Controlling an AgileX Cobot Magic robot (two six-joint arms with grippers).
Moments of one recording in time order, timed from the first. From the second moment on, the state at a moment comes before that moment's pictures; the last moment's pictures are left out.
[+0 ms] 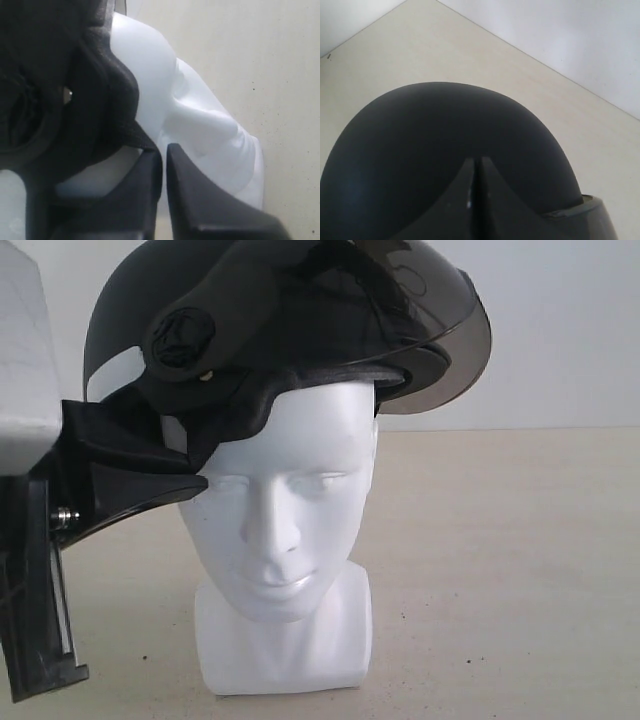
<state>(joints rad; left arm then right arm) -0.74 0.96 -0.77 0.14 0.39 0.55 0.70 1.70 -2.06 0.32 1.16 -0.17</state>
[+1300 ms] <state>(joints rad) -0.72 0.92 -0.75 -0.16 0.44 0.73 0.69 1.47 -1.68 0.37 1.04 -0.15</state>
